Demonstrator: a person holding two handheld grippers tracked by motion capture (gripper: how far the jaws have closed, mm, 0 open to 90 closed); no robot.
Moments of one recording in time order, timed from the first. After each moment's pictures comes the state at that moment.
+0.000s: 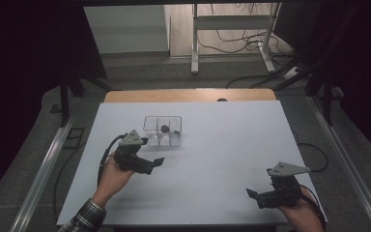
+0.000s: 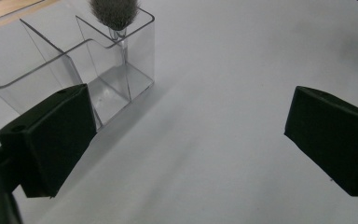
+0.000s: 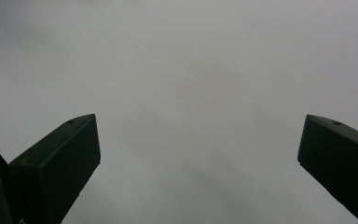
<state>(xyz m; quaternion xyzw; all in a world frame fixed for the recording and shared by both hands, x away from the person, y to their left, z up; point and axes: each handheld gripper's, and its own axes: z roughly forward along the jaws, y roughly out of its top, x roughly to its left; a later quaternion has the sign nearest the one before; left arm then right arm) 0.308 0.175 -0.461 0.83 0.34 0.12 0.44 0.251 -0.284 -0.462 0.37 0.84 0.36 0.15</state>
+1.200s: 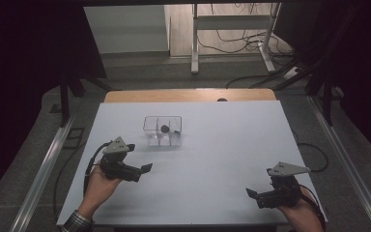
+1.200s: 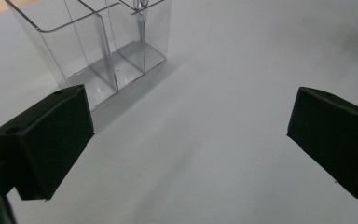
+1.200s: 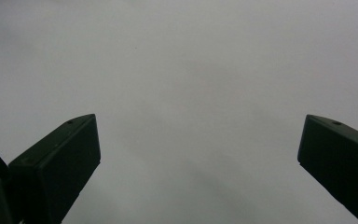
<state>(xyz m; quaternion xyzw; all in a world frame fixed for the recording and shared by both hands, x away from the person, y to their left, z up) 0.281 0.204 -0.464 0.82 0.36 0.12 0.43 0.252 -0.284 -0.462 0.37 0.84 0.36 0.15</state>
